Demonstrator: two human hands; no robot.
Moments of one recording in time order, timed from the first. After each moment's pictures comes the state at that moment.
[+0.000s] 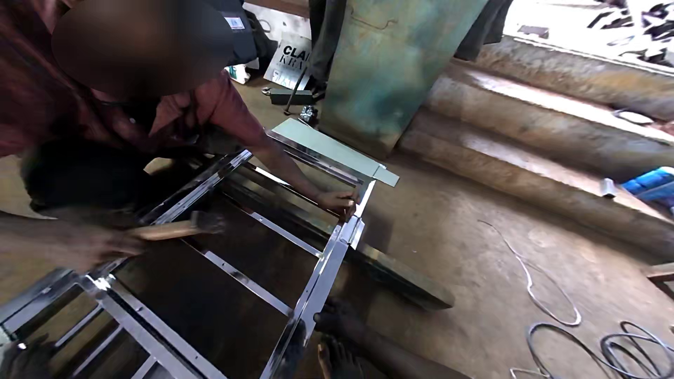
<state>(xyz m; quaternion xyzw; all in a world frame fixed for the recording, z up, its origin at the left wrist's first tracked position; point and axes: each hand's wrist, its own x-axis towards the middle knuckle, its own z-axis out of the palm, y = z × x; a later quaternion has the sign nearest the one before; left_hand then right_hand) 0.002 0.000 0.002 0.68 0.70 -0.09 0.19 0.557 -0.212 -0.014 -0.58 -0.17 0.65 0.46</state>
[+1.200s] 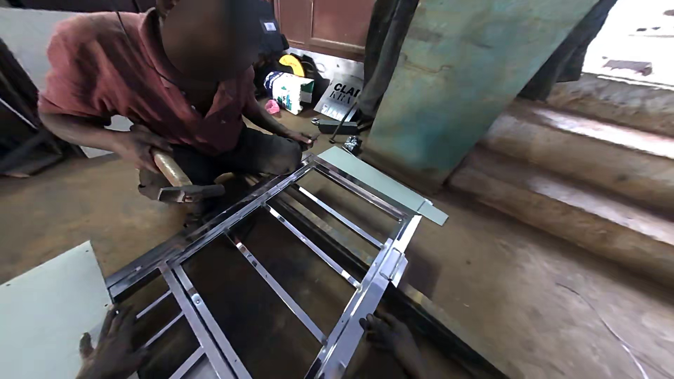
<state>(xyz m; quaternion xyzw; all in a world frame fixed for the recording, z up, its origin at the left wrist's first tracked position) -0.001 0.001 -0.007 0.70 0.69 -0.02 0.17 0.596 -0.193 0.007 -0.72 -0.24 0.52 0.40</state>
